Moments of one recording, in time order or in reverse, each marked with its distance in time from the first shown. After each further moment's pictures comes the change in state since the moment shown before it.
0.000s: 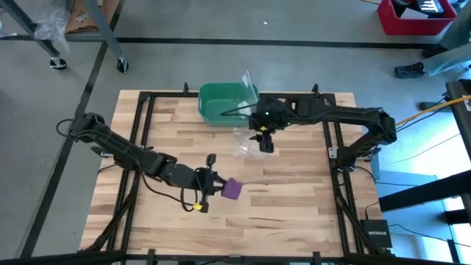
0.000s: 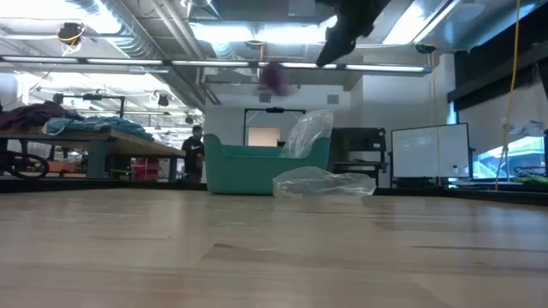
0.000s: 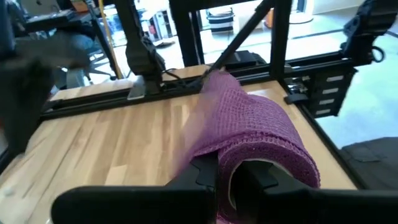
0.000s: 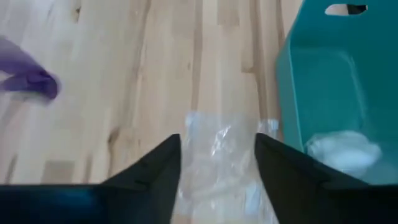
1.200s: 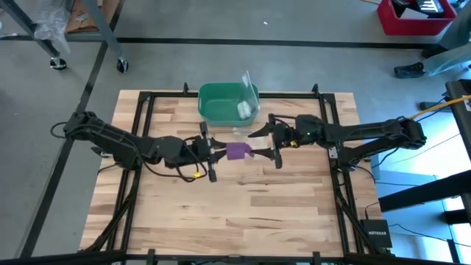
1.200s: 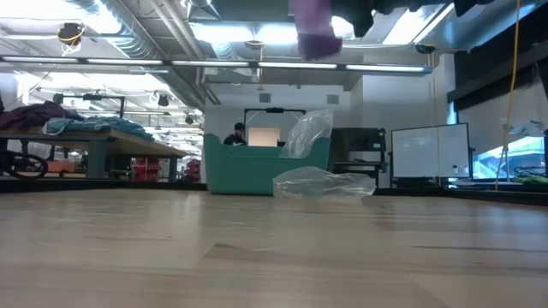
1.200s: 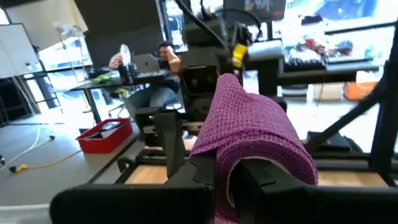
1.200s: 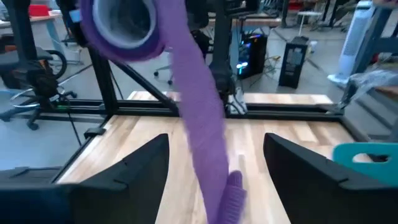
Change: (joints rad) left arm 0.143 -0.087 0.000 0.246 -0.153 0.117; right arm 0.148 -0.352 -0.650 1.062 -0.044 0.207
